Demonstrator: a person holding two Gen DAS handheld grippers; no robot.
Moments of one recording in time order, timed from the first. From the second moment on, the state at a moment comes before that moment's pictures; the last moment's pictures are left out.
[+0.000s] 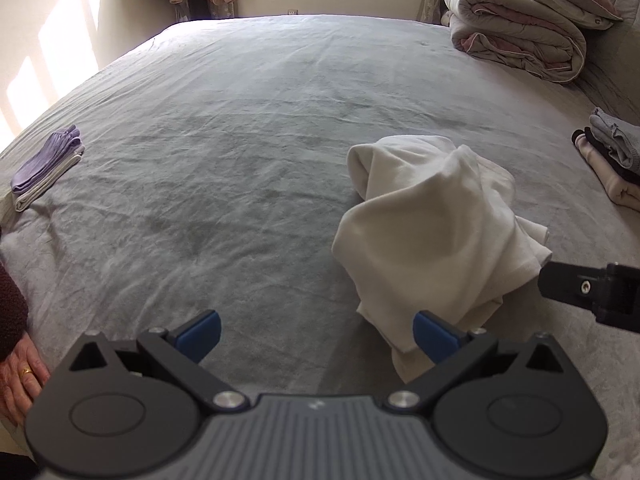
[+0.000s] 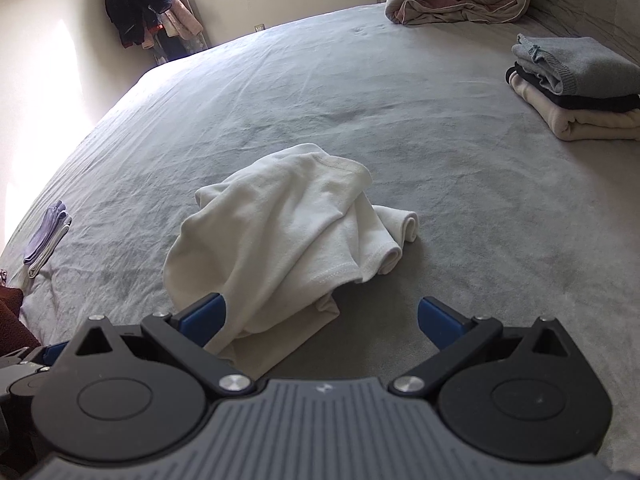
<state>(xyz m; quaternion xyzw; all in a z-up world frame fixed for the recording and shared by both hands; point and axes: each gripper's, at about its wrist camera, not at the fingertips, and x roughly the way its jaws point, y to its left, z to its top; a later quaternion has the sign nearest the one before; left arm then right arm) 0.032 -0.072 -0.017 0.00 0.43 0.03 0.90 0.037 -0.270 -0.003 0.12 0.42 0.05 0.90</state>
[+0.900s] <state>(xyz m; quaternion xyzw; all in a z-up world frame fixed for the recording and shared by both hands) 0.034 -0.070 -0.018 -0.01 0.44 0.03 0.90 0.031 -0.271 -0.005 0.10 0.44 0.04 0.89</state>
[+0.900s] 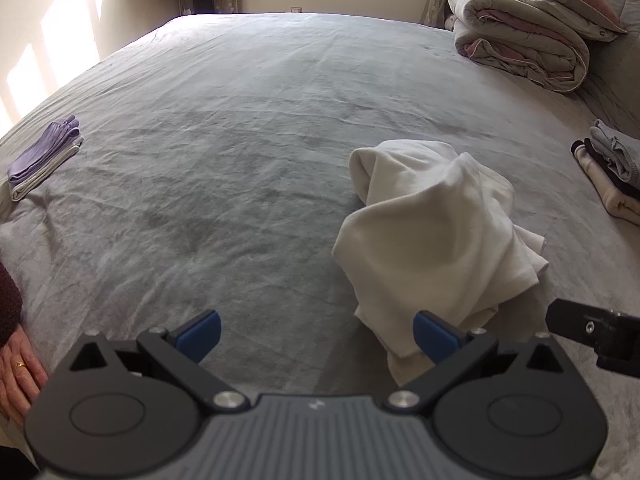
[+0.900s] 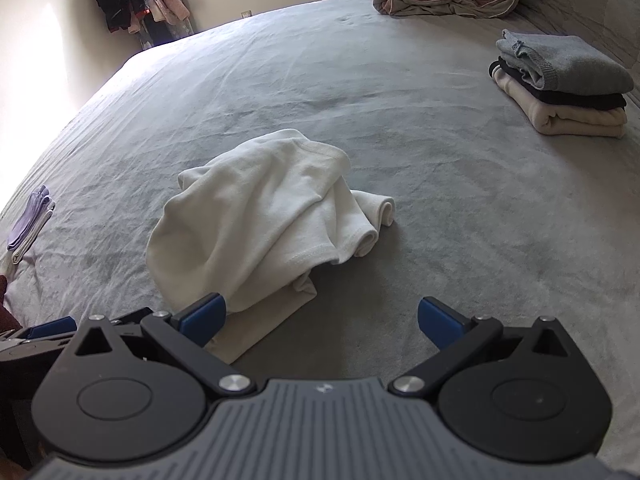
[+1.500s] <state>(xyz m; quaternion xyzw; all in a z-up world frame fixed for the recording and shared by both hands) 0.034 -0.068 -0.017 -0.01 0.44 0.02 0.90 0.032 -0.269 -0.006 0.09 0.44 0.04 0.90</state>
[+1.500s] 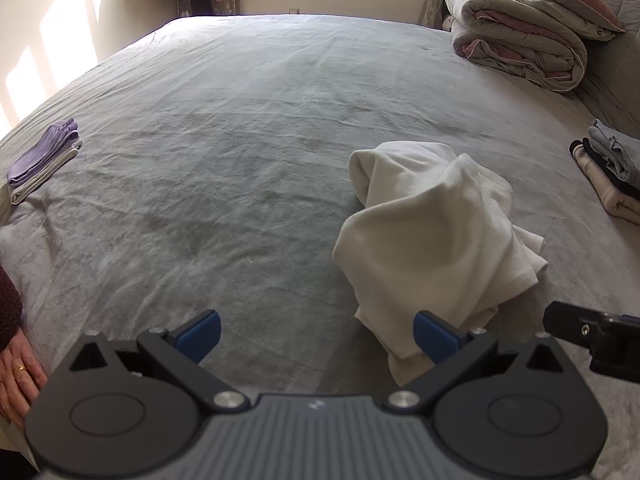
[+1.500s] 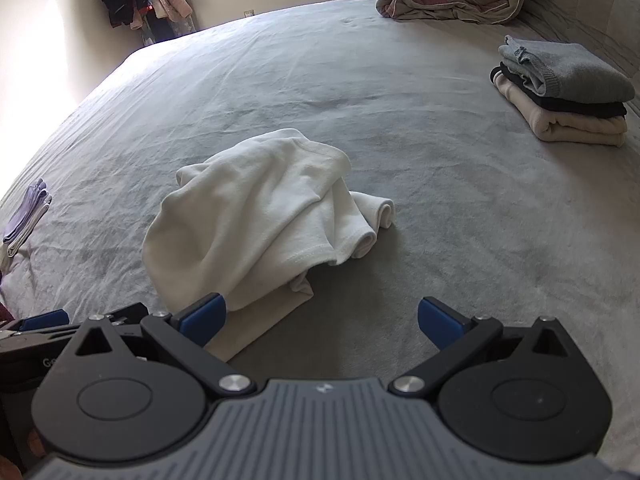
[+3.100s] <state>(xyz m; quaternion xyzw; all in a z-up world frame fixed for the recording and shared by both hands) 0.080 -0.058 -0.029 -0.11 0.33 -0.18 0.92 0.094 -0.324 -0.040 0.26 0.43 0.14 0.85</state>
